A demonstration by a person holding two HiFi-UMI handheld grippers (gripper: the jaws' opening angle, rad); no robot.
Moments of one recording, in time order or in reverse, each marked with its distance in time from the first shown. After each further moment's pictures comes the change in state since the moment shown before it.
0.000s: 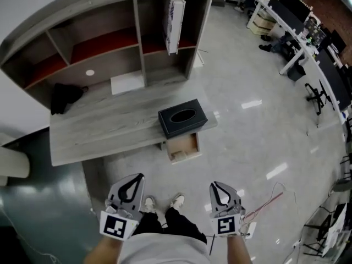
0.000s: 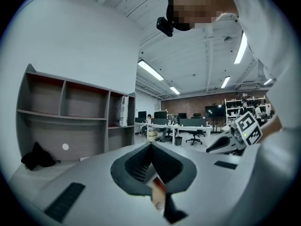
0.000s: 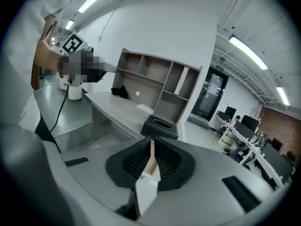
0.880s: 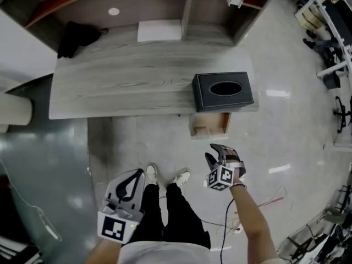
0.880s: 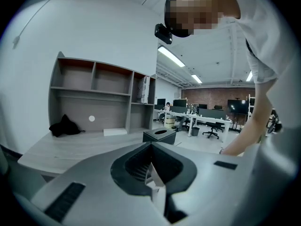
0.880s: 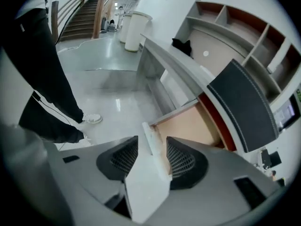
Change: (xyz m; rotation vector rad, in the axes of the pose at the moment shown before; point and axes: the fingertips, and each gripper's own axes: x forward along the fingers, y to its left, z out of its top) left arm -0.040 0.025 -0.126 -0.129 0.174 0.250; right arm 0.232 0.113 -0.203 -0.629 0.285 0.514
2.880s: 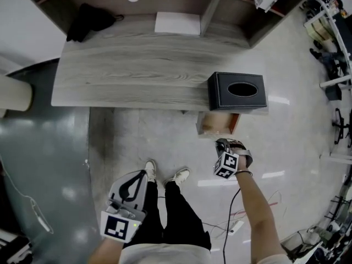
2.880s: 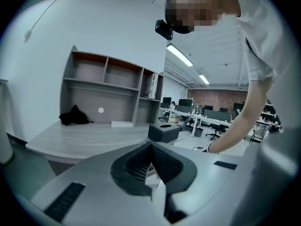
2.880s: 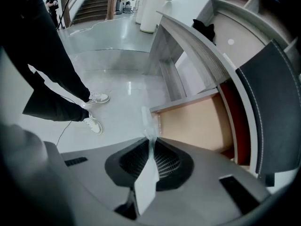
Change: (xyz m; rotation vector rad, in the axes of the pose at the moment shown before) left arm -0.026 0.022 -0.041 -0.094 0.022 0.063; right arm 0.049 -0.007 -0.021 -0.179 0.181 0.130
